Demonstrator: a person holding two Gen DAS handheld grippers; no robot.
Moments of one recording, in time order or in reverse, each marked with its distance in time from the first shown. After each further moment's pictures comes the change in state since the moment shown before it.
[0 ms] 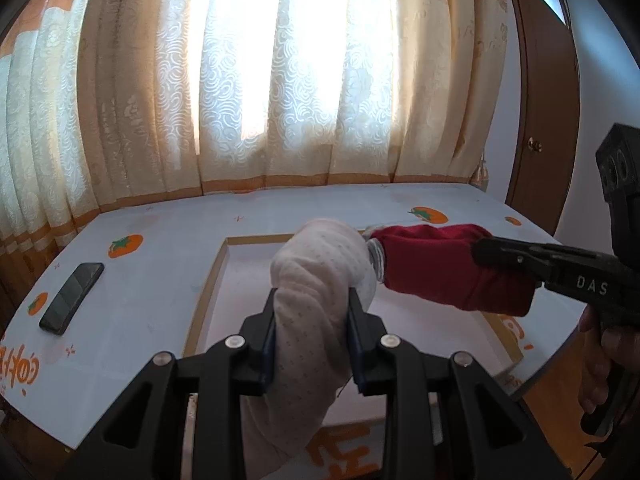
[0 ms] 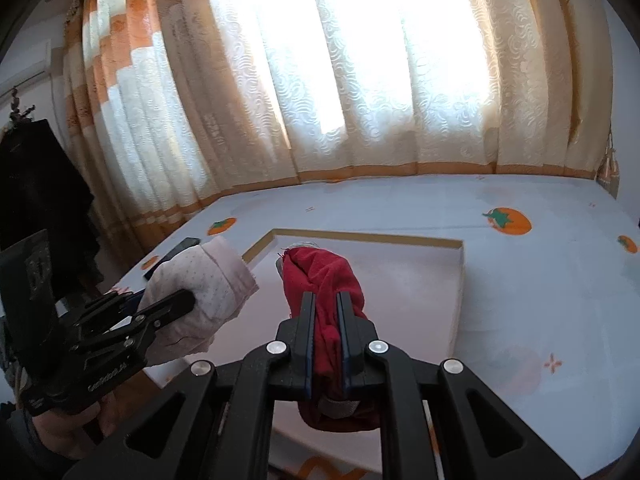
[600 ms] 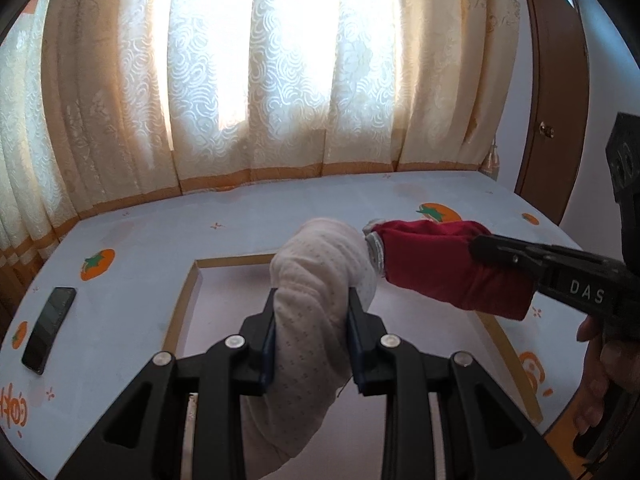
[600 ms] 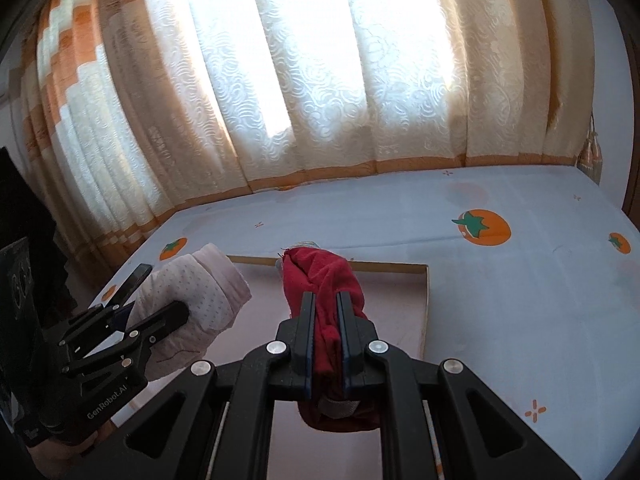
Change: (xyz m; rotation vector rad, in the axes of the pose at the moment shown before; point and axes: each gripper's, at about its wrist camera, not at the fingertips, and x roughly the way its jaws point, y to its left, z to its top) left arm 0.074 -0.015 0.041 0.013 0.094 -0.008; right arm 0.047 -0.045 0.037 0.096 0.029 -0.103
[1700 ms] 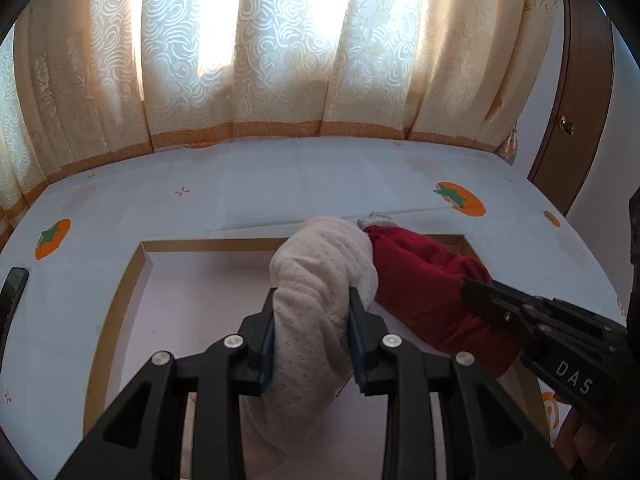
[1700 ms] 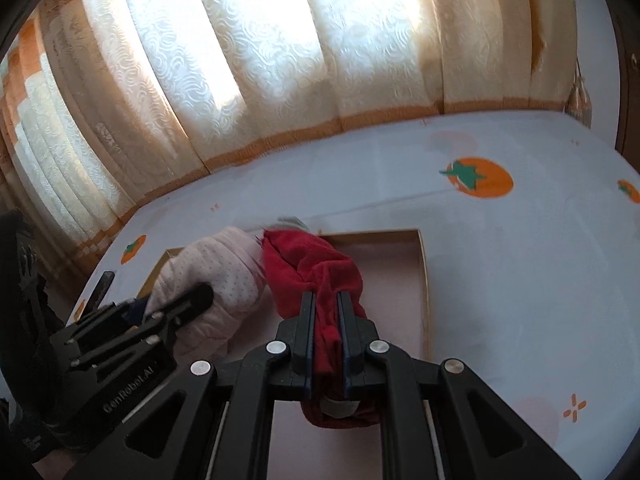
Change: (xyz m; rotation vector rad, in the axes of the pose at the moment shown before) left arm 0.079 -0.008 0.011 -0.066 0.146 -0.027; right arm 0.064 -0.023 -0.009 0.121 0.111 -0.074
